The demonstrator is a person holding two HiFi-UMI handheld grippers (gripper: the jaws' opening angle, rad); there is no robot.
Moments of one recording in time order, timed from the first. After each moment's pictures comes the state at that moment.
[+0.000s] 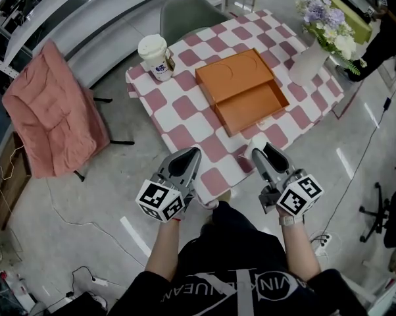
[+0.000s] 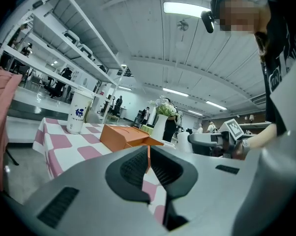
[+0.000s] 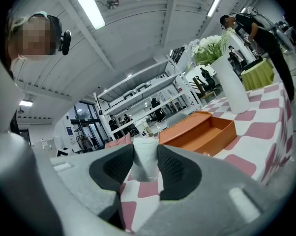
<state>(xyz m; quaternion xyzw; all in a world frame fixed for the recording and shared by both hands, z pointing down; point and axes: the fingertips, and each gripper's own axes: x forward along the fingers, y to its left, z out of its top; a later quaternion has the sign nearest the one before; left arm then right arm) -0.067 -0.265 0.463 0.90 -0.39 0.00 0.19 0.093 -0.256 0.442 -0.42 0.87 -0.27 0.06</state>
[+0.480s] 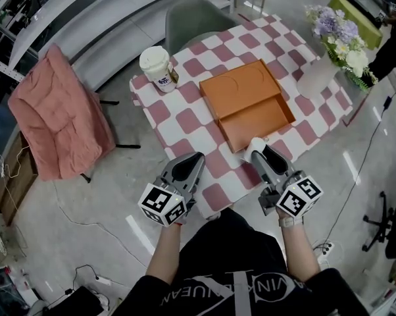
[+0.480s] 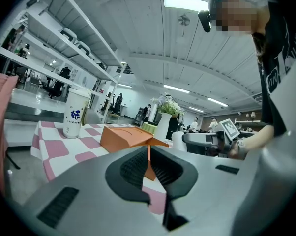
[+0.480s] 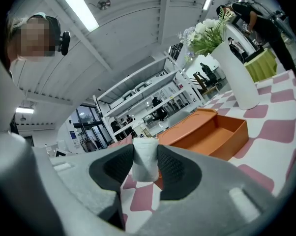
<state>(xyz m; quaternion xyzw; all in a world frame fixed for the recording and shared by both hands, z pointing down) -0.057 -0.304 0.460 0.90 -0.39 0.02 0.19 0.092 -0.308 0.449 -0.39 0.87 -0.29 0.07</state>
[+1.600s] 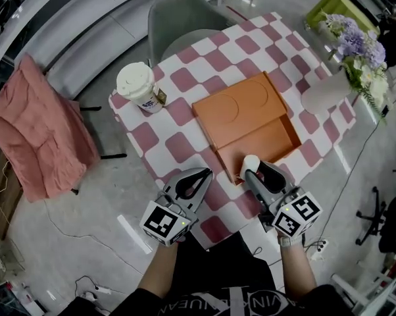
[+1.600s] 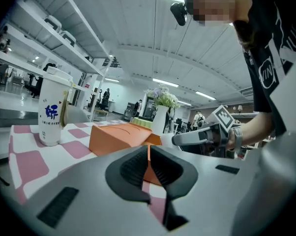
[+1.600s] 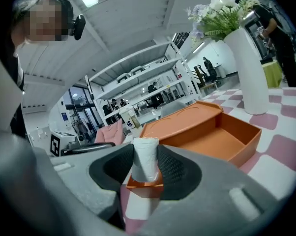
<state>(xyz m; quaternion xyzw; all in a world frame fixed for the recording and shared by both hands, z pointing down) -0.033 -0.368 0.483 0.93 -0.32 0.05 0.17 0.070 -0.365 0.484 -0.41 0.87 -0.28 -0.04</state>
